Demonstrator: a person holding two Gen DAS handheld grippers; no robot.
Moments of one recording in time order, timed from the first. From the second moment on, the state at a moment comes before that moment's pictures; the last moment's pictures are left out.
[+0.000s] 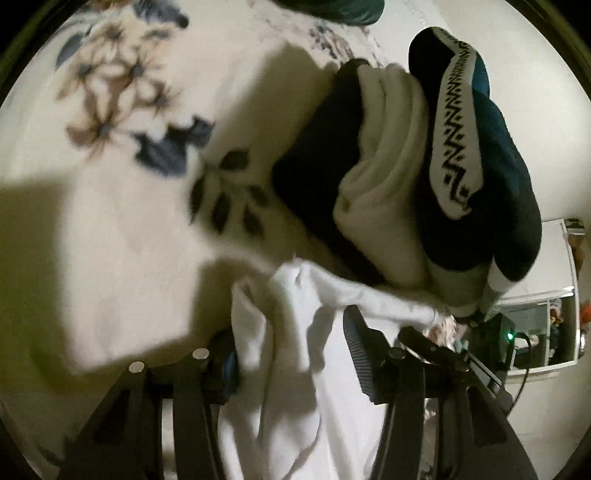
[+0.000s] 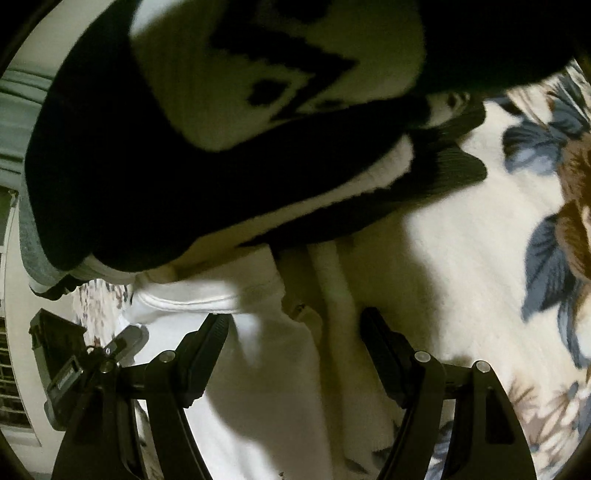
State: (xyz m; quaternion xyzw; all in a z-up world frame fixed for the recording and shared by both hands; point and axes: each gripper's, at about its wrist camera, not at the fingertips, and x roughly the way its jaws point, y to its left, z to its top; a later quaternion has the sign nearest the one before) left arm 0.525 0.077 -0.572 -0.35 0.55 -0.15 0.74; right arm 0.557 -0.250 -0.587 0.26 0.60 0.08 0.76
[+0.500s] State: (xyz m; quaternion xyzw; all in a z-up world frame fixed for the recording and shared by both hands) left arm 0.510 0.068 -0.518 -0.28 0.51 -0.18 0.79; right arm 0.532 -0.264 -0.569 0.30 0.54 0.09 0.78
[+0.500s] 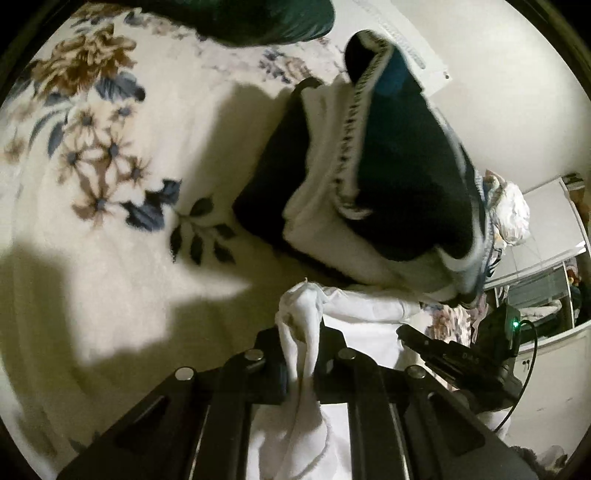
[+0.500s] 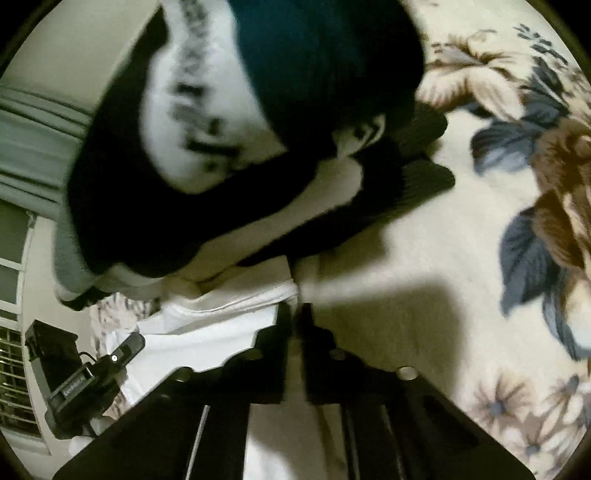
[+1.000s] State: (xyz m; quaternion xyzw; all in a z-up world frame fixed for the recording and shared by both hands) left arm 0.458 0.069 -0.458 -0.25 0.47 -0.19 0.82; right arm 0.461 -0.253 -0.485 0.28 0.50 0.14 0.81
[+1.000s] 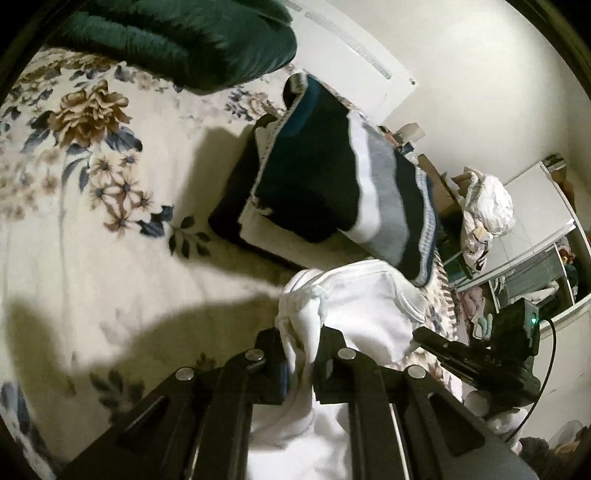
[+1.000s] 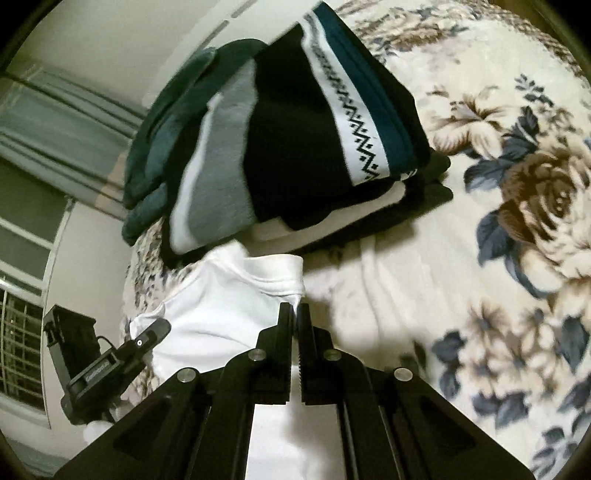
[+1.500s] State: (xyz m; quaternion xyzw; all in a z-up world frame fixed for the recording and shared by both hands) left arm 0.290 0.102 -0.487 -0.24 0.58 -0.14 0.77; right arm 0.290 -0.279 -0.506 0.27 0.60 0.16 0.74
